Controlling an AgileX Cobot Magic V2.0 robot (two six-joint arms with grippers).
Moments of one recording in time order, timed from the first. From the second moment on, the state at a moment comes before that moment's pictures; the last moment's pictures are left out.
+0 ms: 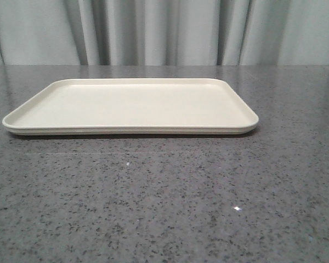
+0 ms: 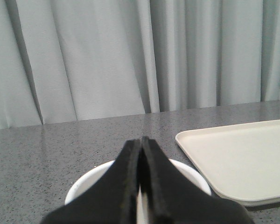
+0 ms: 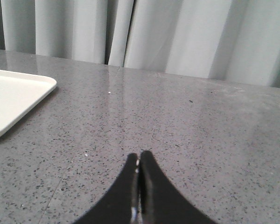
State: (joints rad) left arm -0.12 0.00 0.00 0.12 -0.06 -0.13; right arm 0.07 -0.01 0.03 -0.03 0.07 -0.03
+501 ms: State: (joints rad) left arm -0.12 0.00 0.00 0.12 -0.06 -0.13; right arm 0.07 -0.01 0.03 -0.03 0.07 -0.03
